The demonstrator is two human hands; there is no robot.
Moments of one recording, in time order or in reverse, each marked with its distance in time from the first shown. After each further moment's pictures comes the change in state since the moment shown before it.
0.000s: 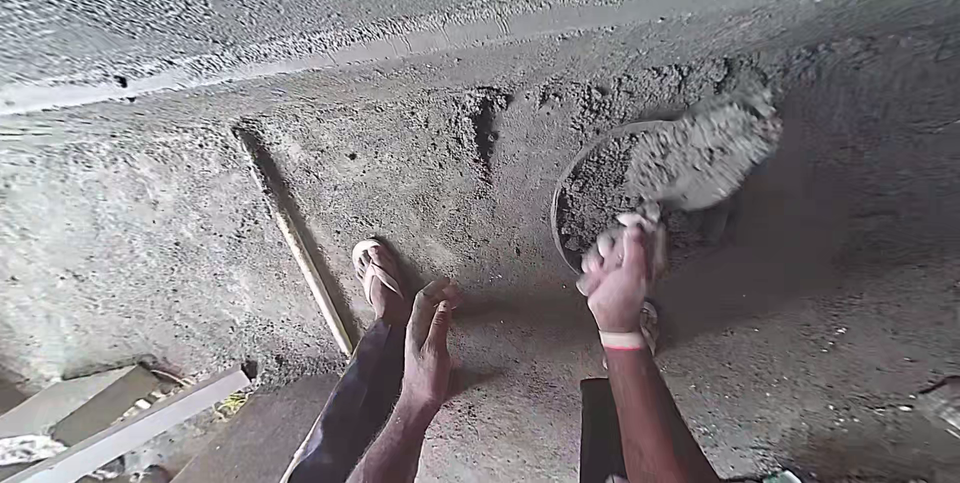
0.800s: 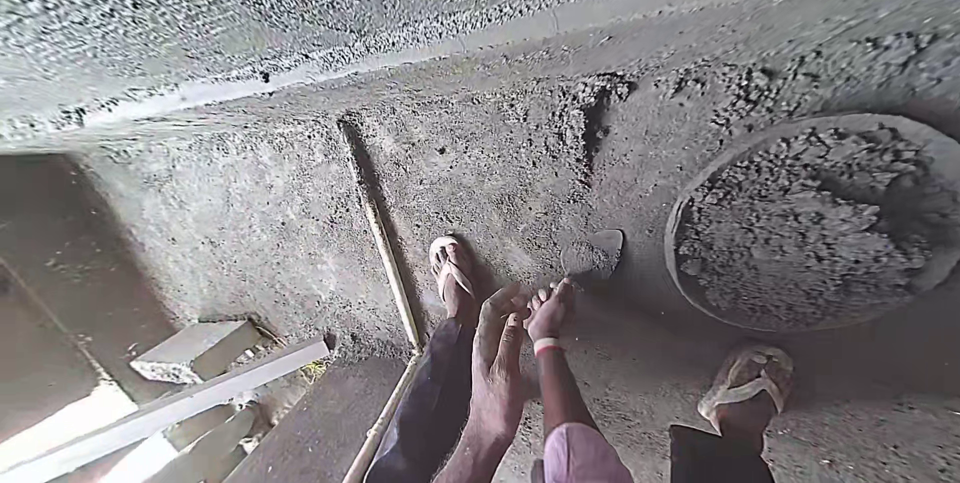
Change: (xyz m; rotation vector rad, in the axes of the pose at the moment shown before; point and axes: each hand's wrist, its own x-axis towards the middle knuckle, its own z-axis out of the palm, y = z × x) left_hand 0.013 0.012 -0.040 -0.084 0.067 -0.001; right_hand -0.103 0.219 0.147 0.118 0.277 0.633
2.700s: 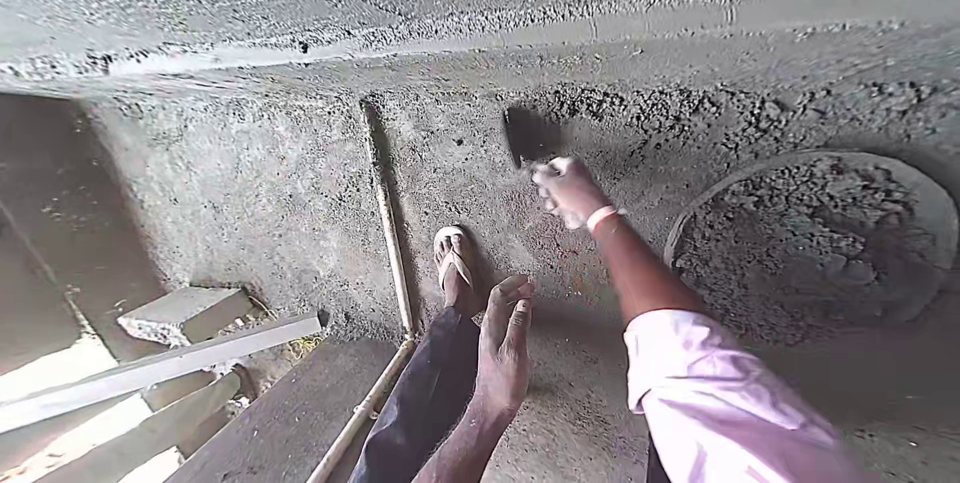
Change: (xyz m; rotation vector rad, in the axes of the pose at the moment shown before) left_hand -0.003 0.011 0.008 -0.012 0.040 -0.020; right_hand 0.046 -0.191 0.140 -1.226 -0.739 -0.302
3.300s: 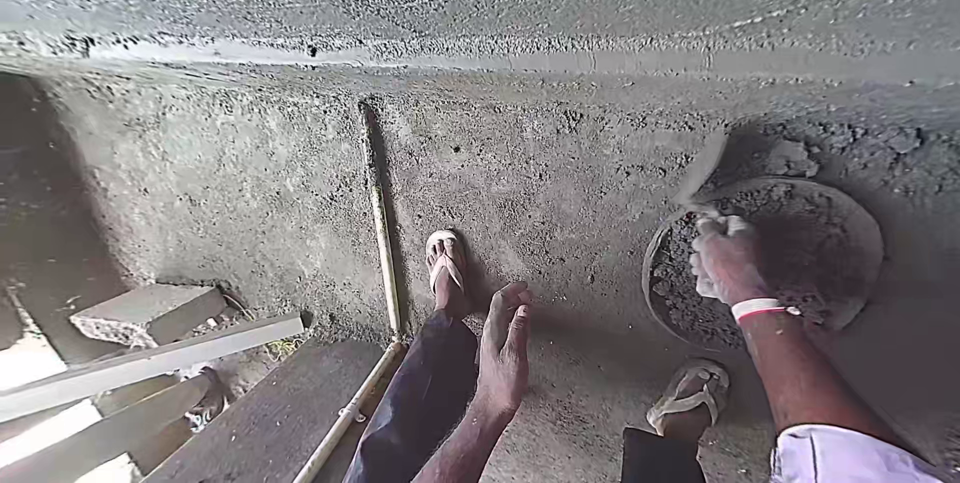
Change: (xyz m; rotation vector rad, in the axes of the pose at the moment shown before) left_hand 0.000 -0.001 0.003 -0.018 -0.016 0.031; right_hand -0.114 0.104 -0.143 -0.121 0.537 0.338
